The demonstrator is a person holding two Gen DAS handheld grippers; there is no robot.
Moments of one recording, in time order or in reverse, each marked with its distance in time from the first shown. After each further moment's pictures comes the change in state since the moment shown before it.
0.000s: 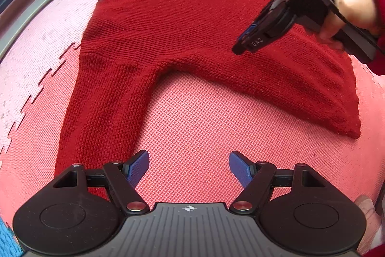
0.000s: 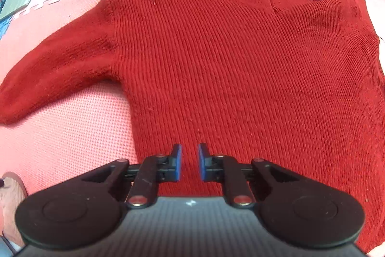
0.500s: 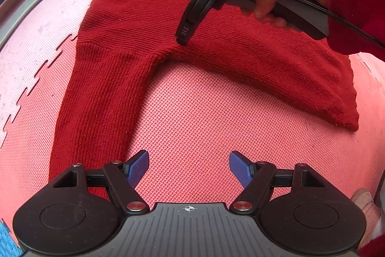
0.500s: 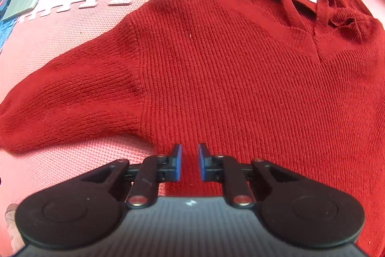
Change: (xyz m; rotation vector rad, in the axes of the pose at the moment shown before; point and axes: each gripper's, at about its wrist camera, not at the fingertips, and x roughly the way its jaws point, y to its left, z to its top) left arm -0.004 0.003 -0.011 -0.005 0.004 -0.009; right arm 0.035 0.032 0.048 -0.090 -0.020 0.008
